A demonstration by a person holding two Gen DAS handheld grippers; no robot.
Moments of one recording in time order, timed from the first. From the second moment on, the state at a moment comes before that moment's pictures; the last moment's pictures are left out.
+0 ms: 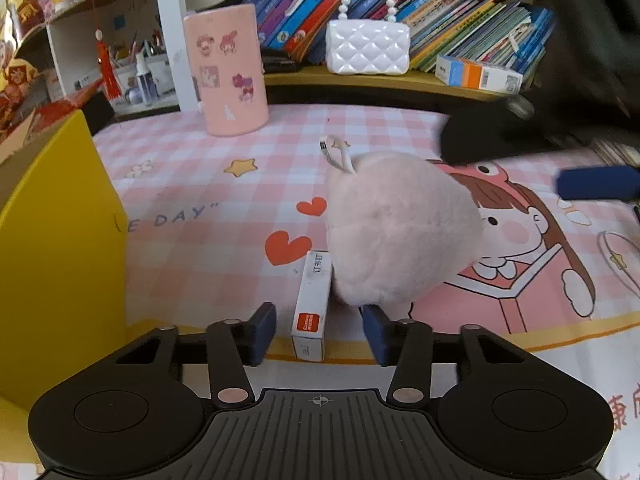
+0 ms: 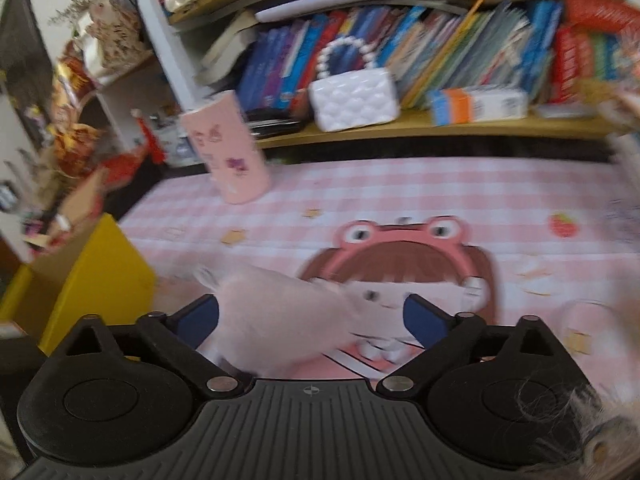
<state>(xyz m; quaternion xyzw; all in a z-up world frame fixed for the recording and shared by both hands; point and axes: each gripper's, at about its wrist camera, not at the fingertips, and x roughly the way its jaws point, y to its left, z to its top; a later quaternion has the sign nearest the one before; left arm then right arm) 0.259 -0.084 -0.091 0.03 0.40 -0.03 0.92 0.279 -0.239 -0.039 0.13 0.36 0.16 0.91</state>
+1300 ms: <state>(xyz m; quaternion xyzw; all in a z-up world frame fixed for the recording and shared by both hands) 0.118 0.013 -0.031 -0.09 0.38 -0.02 0.92 0.174 -0.202 -0.018 0.10 0.37 0.16 0.91</state>
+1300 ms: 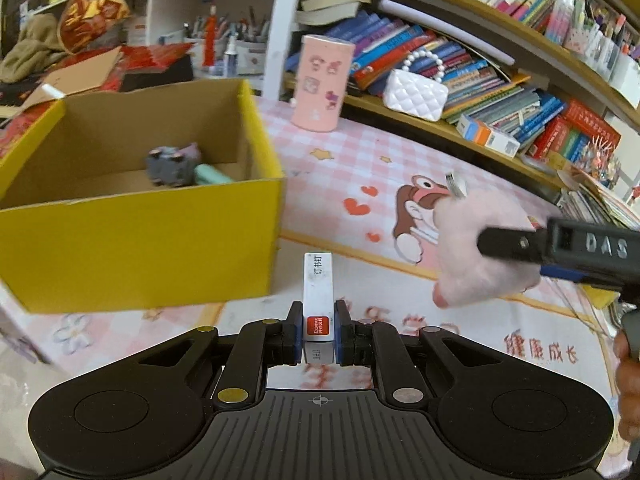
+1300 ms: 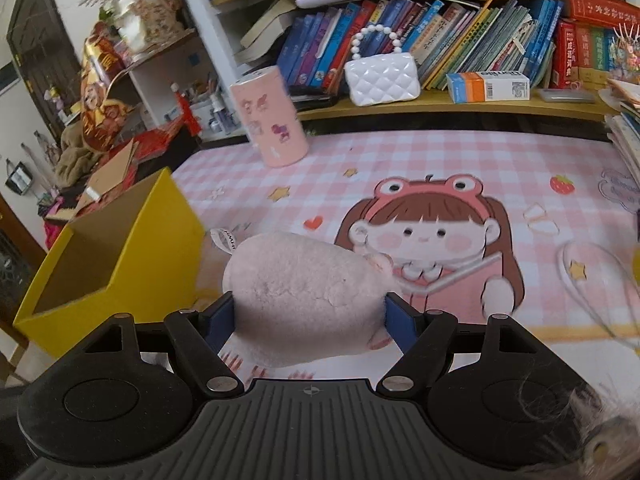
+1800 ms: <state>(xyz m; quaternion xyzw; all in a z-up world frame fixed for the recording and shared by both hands) 0.050 0.082 -0.020 -0.10 0.37 0.00 0.92 0.090 -0.114 -0.020 0.05 0.39 0.20 0.90</state>
